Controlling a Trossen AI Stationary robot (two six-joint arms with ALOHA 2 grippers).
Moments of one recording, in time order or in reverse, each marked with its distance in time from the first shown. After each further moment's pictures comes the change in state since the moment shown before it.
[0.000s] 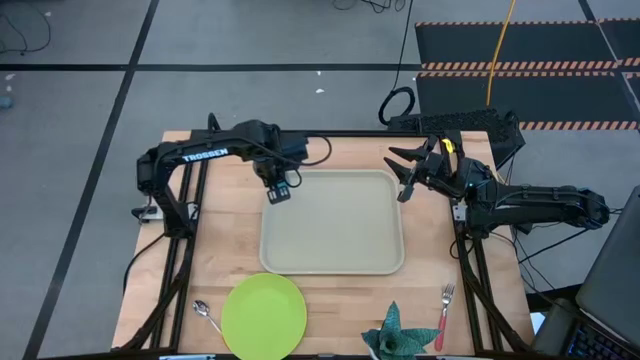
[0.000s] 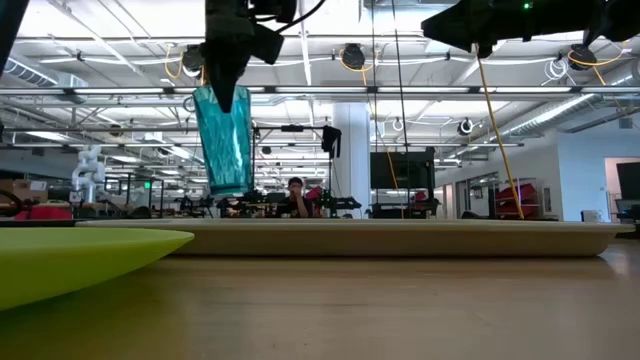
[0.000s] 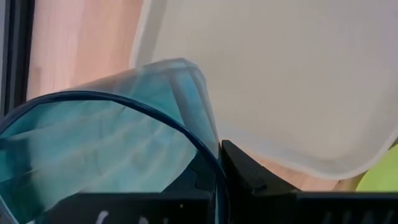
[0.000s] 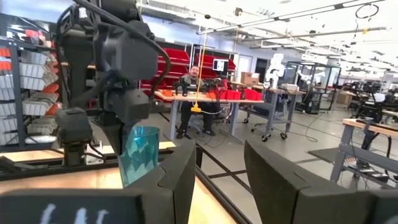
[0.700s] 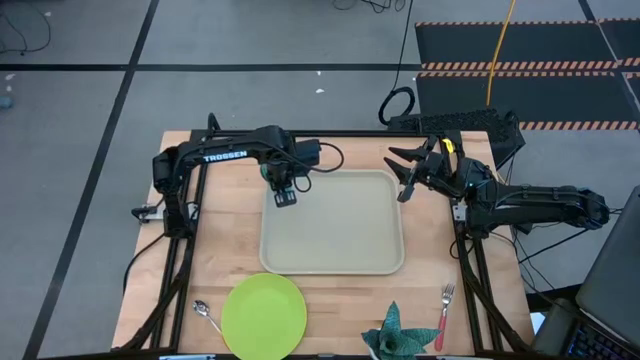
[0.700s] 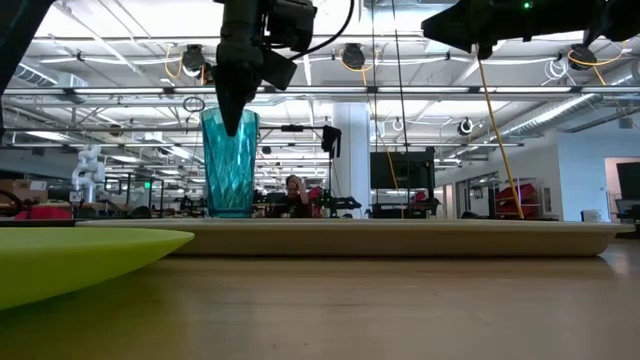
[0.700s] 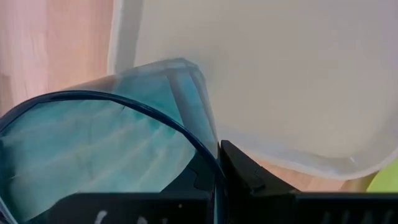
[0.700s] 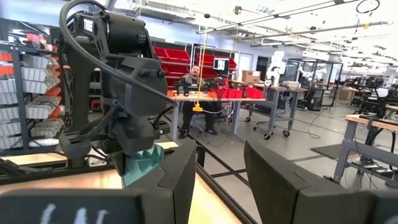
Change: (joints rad) left arm -0.001 0.115 0.009 0.007 0.020 0.058; right arm 0.000 -0.001 0.000 -0.003 -0.001 0.028
